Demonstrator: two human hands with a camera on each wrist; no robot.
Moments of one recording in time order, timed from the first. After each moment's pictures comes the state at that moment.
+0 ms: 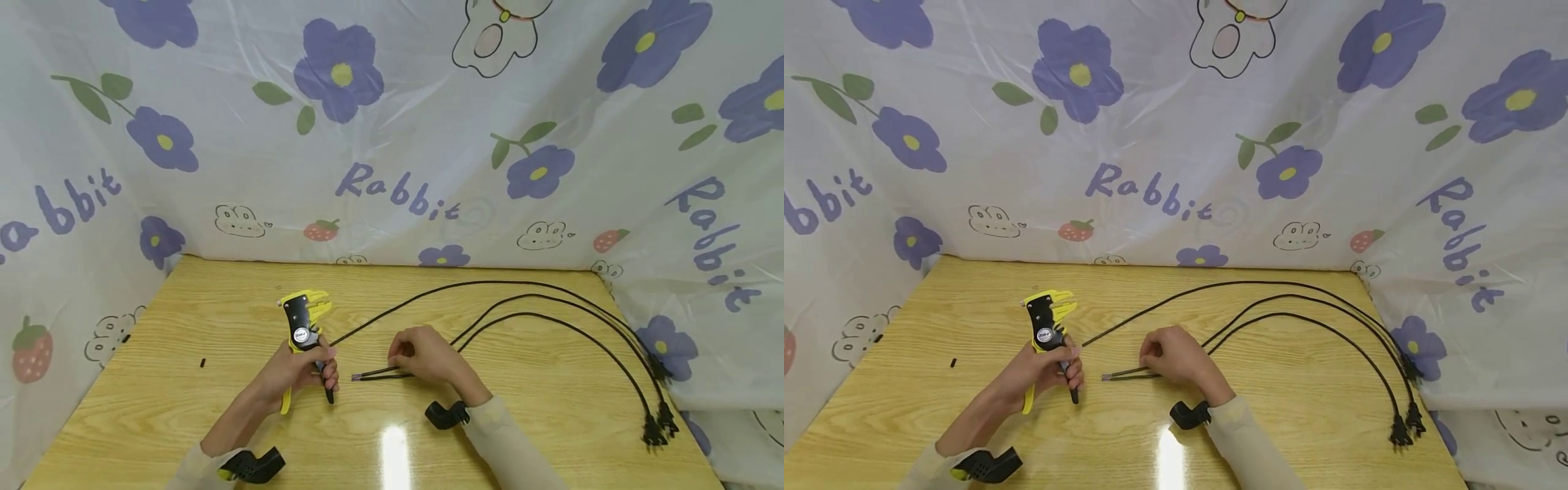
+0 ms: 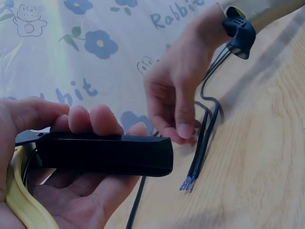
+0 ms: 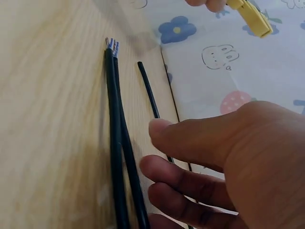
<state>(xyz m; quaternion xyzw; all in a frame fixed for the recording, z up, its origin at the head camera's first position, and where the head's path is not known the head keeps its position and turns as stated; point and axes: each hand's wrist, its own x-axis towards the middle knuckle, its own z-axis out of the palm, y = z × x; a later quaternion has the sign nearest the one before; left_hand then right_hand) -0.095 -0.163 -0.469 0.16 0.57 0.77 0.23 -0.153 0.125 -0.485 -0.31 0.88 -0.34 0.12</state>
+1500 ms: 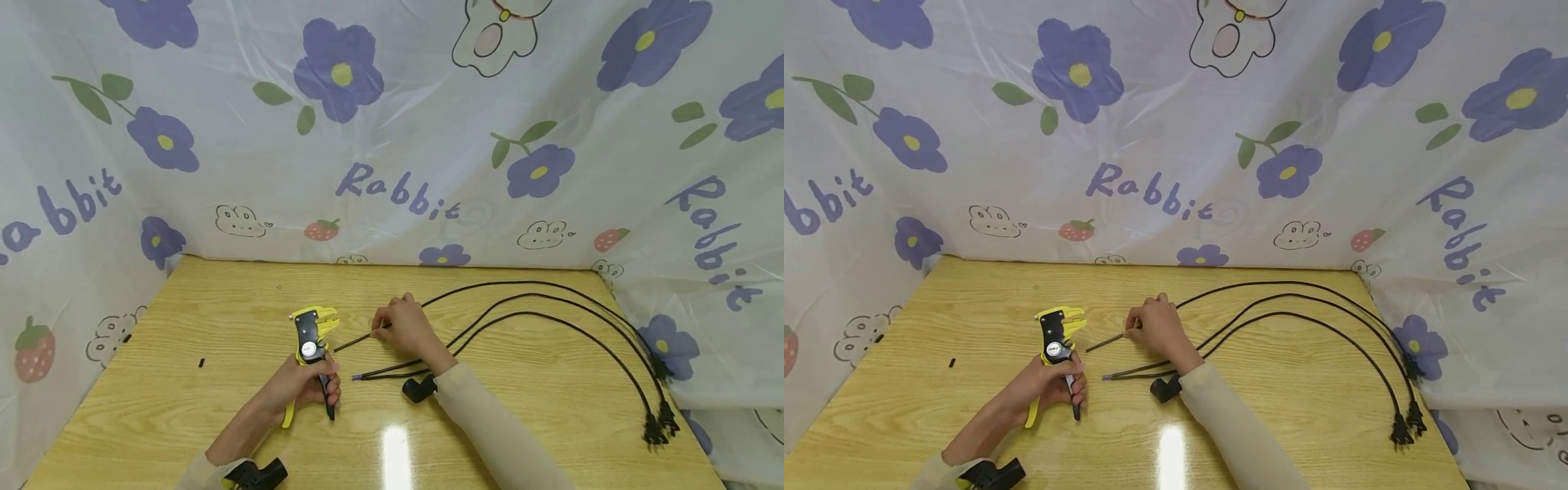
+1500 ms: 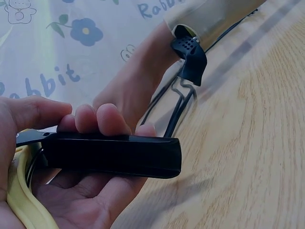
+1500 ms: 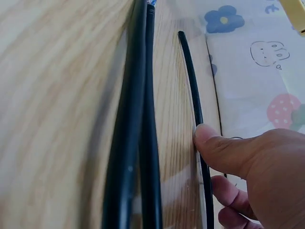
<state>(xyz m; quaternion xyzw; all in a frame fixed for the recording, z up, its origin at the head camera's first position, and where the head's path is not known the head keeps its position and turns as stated) -0.088 -0.160 -0.490 0.09 0.56 0.77 0.28 -0.197 0.078 -0.494 -0.30 0.94 -0.17 -0.04</state>
